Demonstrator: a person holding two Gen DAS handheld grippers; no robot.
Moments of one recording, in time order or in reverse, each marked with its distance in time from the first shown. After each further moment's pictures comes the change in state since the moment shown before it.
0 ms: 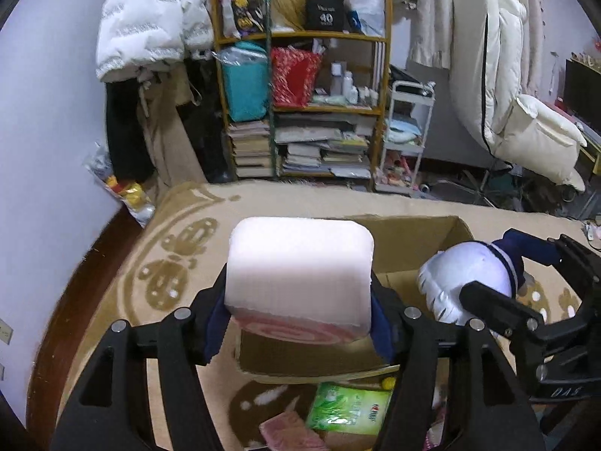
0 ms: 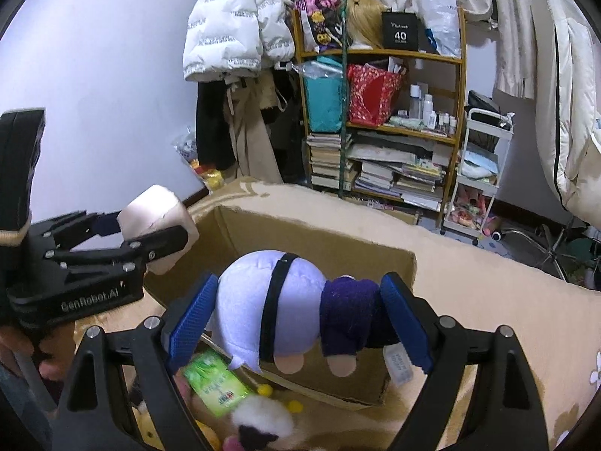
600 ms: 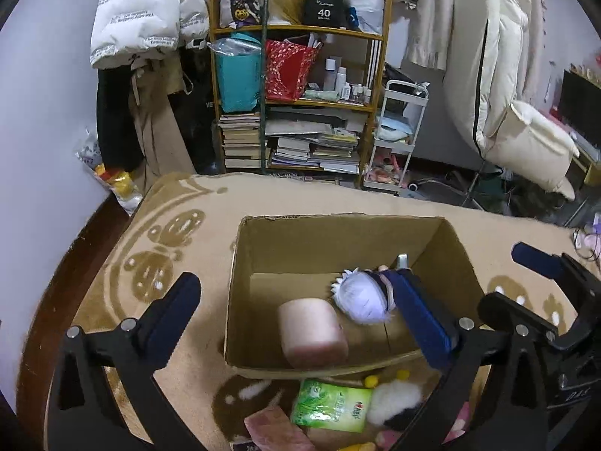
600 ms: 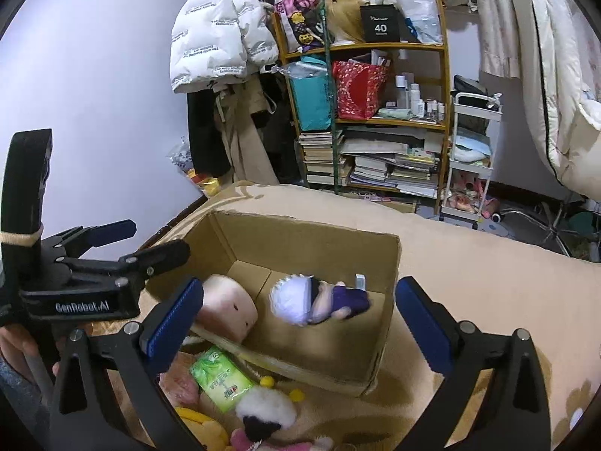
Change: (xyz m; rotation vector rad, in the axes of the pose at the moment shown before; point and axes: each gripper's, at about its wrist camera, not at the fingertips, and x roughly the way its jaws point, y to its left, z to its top) left arm -0.007 0.003 0.001 -0.045 0.015 -0.044; right arm -0.021 -0.011 -0.007 0.089 -0.009 -0.005
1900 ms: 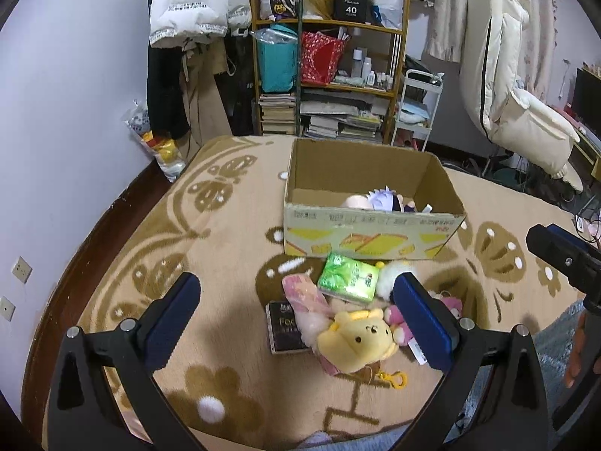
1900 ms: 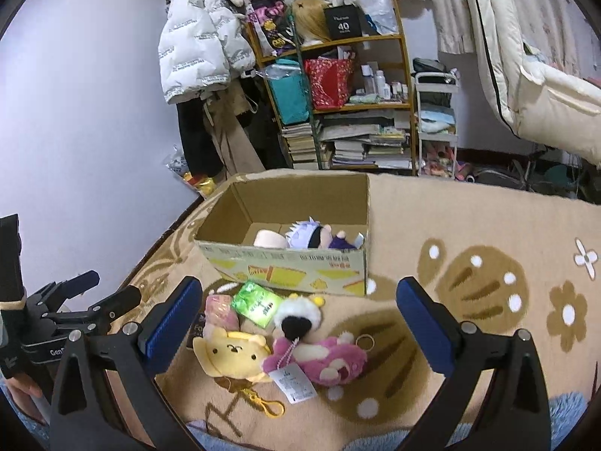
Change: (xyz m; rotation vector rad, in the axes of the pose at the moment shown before) left arm -0.131 0.006 -0.107 -0.044 0.048 0.108; right arm -0.113 0.026 -0.062 0.143 0.029 -0.045
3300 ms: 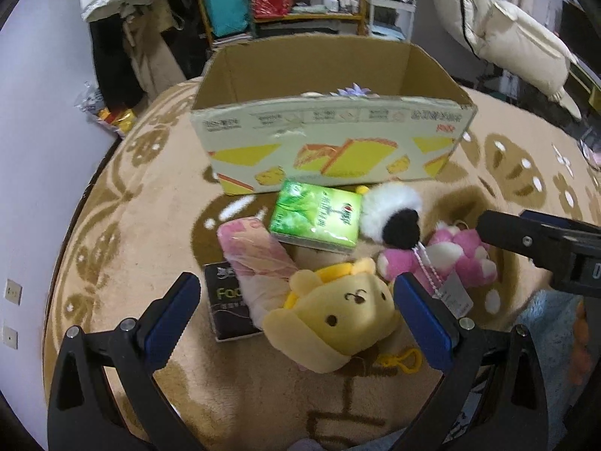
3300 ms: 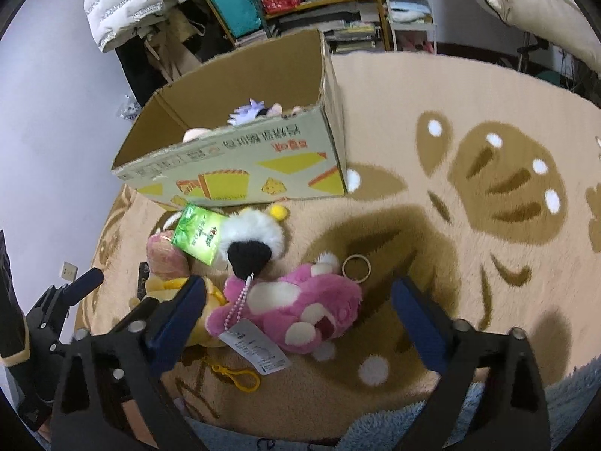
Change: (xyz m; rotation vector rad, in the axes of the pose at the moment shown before) left arm 0.099 -0.050 -0.037 0.174 0.225 -0.040; right arm 0.105 -0.042 -0.051 0.175 0.351 -0.040
